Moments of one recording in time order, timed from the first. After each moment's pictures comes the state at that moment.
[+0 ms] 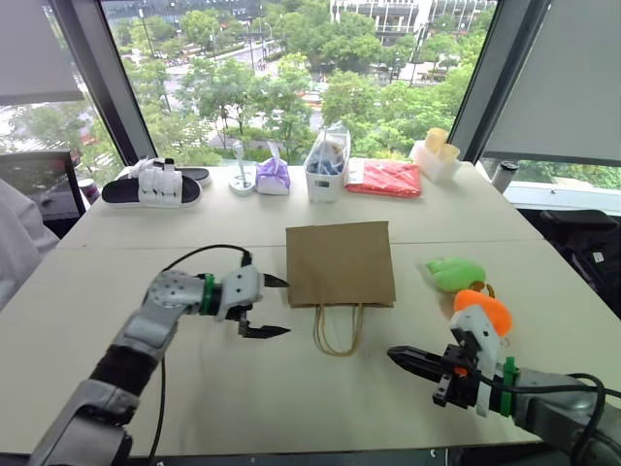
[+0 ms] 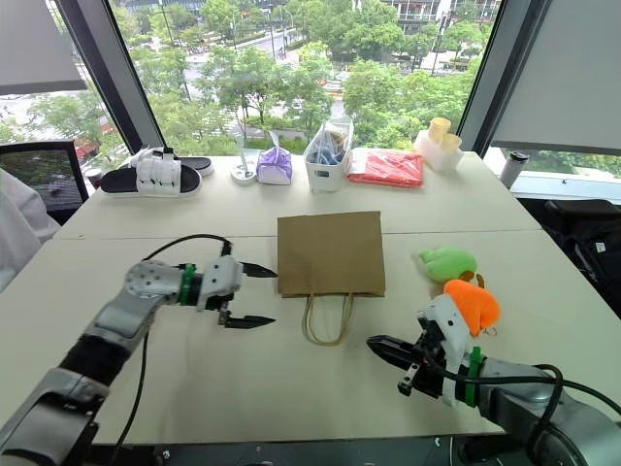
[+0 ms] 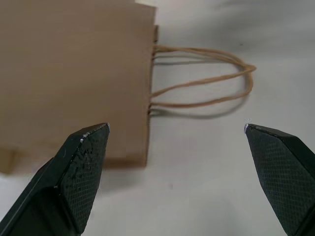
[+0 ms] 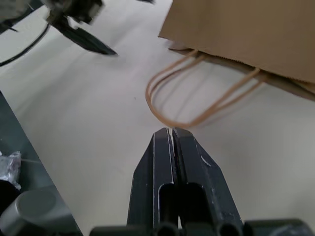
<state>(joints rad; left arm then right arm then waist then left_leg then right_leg) -0.67 0.53 -0.30 0.44 -0.11 -0.28 -1.27 0.18 -0.70 -0.21 -0.73 0.77 0.84 0.60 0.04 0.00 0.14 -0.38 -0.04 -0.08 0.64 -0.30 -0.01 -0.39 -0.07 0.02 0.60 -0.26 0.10</state>
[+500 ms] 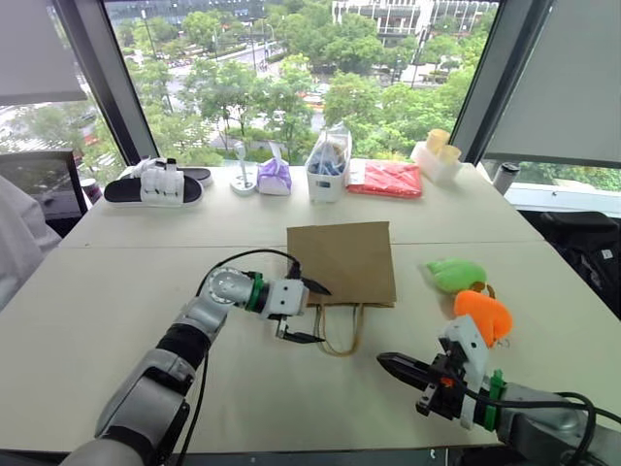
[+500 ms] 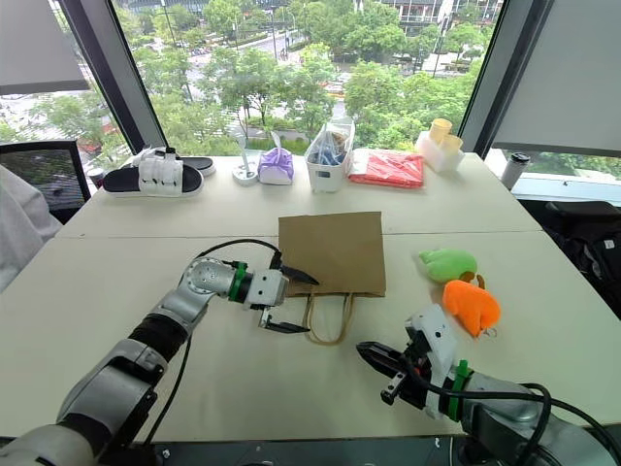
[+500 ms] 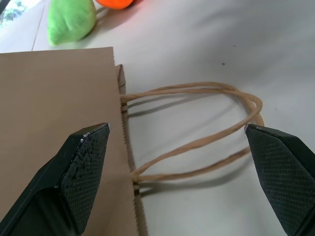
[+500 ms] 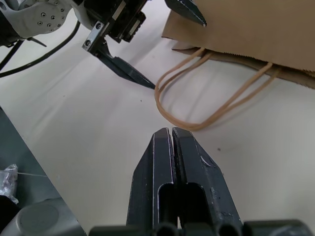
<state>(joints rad) -0.80 0.35 -0.36 0.73 0.03 -0.55 -1.26 0.22 -0.65 -0.17 -0.77 0.77 0.83 0.49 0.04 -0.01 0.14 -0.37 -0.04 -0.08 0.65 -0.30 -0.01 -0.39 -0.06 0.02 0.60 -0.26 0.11</state>
